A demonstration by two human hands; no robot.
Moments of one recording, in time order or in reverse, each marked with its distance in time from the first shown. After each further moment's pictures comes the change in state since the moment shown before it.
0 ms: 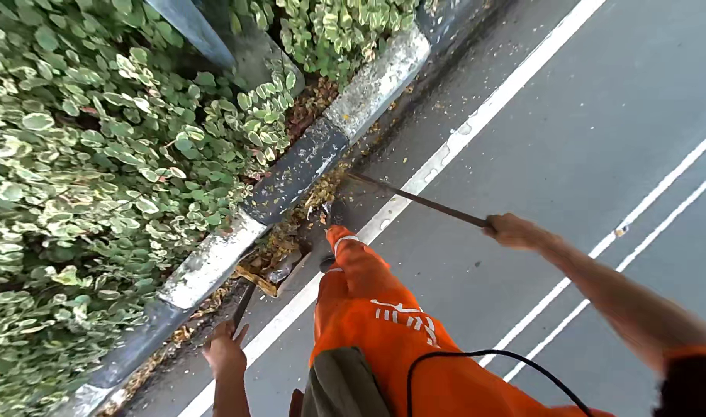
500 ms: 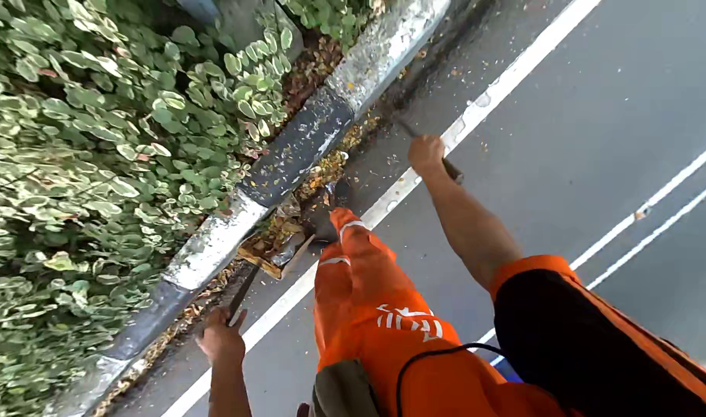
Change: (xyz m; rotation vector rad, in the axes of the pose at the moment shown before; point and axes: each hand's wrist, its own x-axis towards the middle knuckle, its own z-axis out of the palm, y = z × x) left_hand 0.010 0.007 0.004 -0.008 -0.007 0.010; right_hand 0.130 -0.238 -0.046 0.111 0.366 0.105
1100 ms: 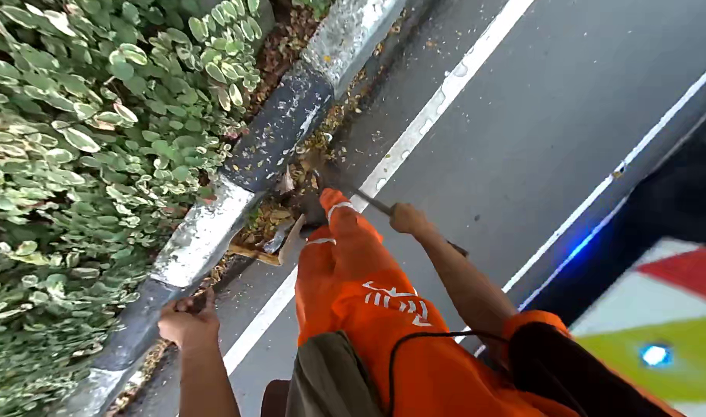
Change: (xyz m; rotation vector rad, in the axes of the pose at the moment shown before) left_hand 0.040 -0.009 -0.051 -0.326 -0.005 0.046; right_hand -0.187 0.043 0.169 0.266 -0.381 -0.016
